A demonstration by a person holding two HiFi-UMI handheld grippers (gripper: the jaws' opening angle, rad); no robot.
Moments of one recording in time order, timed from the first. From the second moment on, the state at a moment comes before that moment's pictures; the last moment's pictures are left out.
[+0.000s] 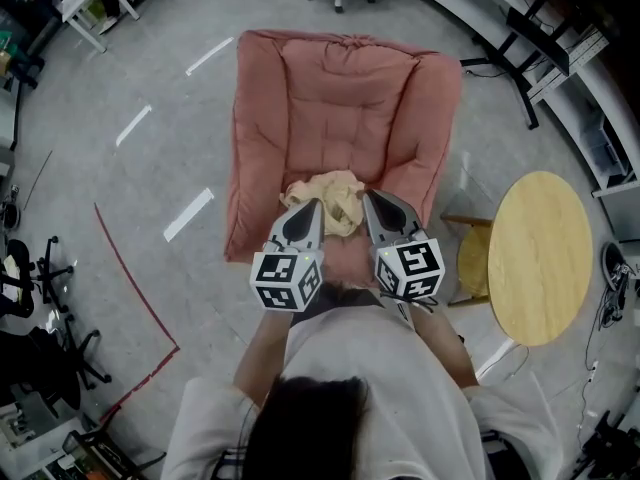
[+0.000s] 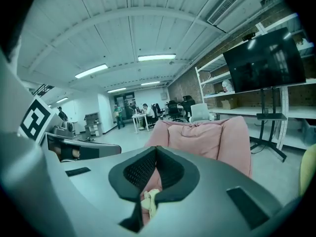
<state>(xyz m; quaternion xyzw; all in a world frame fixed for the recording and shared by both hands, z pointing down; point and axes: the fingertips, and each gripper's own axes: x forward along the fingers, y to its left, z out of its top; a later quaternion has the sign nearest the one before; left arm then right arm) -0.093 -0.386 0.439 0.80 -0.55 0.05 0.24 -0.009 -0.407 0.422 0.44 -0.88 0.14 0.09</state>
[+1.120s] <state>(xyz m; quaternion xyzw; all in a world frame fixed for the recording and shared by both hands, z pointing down) -0.079 -0.380 0.450 0.80 -0.54 0.08 0.24 -0.009 -0.394 0.433 0.46 -0.87 0.14 0.12</state>
